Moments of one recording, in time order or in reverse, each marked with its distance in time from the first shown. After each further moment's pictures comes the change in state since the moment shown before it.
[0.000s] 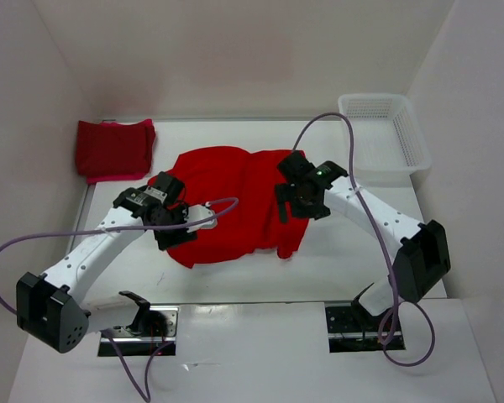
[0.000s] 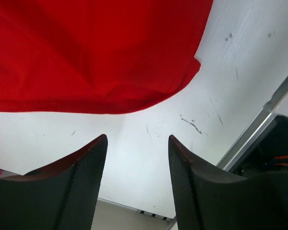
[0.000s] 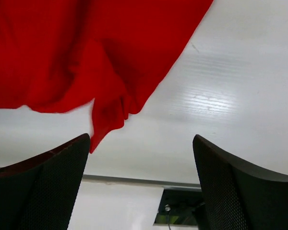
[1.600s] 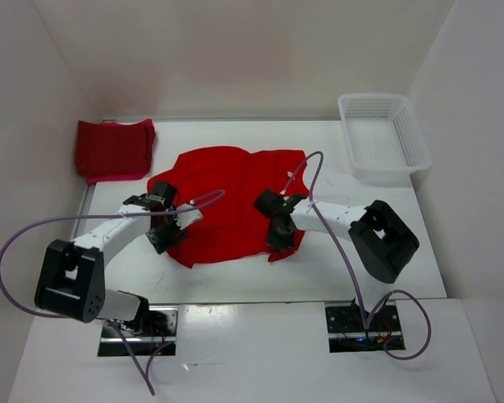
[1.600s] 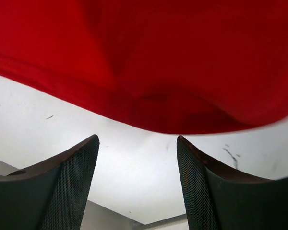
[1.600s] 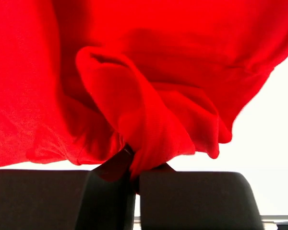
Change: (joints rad) left arm 0.169 0.136 -0.240 0.317 -0.169 -0.114; right arm 0.153 0.230 -0.272 0.353 -0.092 0.512
